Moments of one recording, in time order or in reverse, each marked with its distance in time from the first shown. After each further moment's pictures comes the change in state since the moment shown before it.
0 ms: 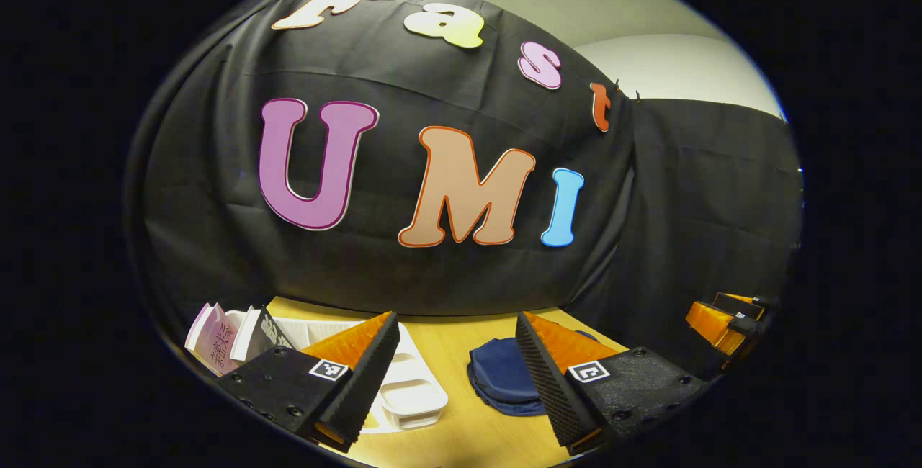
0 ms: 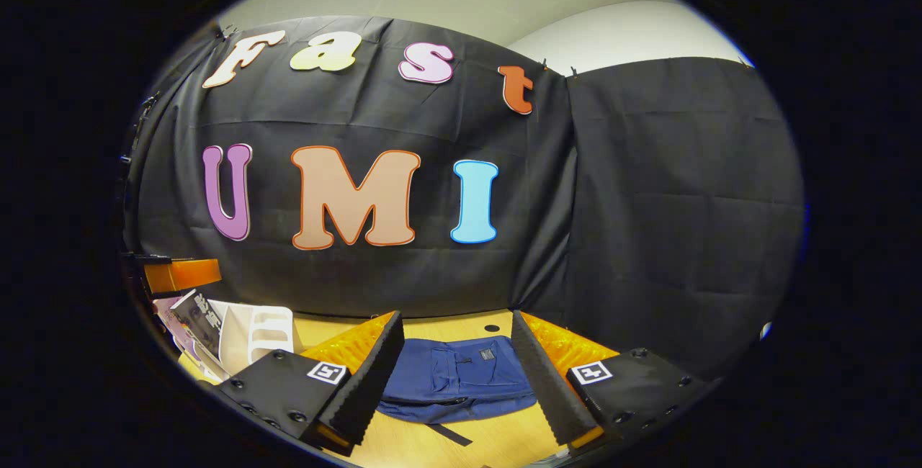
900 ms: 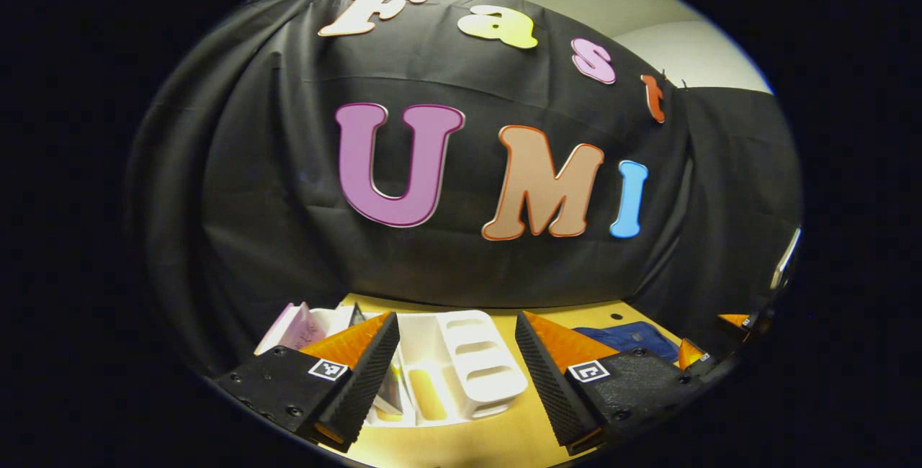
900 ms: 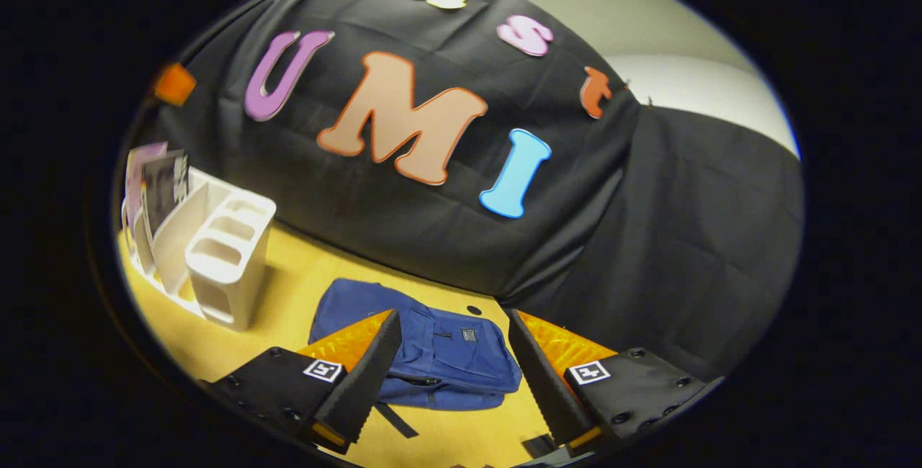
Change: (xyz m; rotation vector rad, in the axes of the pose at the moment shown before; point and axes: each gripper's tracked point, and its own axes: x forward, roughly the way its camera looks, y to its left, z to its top) left arm -0.050 0.106 -0.002 0.045 0.018 0.305; right arm 0.049 0.051 -0.121 -0.512 0.043 0.054
